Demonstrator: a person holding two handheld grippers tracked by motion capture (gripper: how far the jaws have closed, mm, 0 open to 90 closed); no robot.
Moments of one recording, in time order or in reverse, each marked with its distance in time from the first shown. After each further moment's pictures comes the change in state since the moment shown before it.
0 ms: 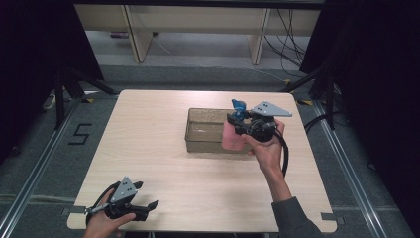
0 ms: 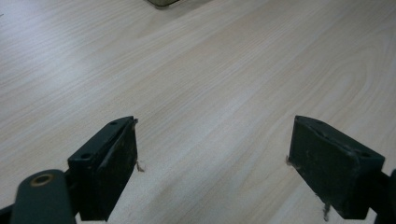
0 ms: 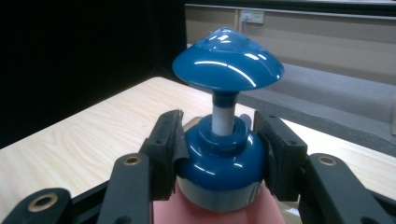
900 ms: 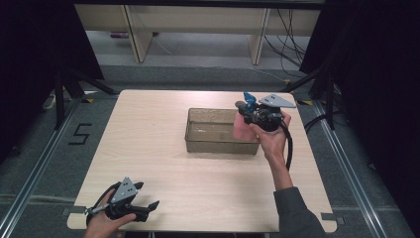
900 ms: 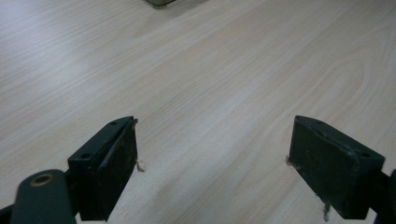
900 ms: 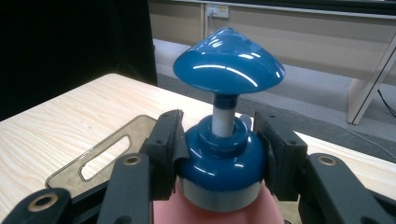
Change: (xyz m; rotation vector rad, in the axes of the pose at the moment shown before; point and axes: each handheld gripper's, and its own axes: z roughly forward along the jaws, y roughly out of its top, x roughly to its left) left arm -0.004 0.000 0.002 -0.003 -0.007 -0.005; right arm -0.046 -0.005 0.020 0.011 -0.116 -0.012
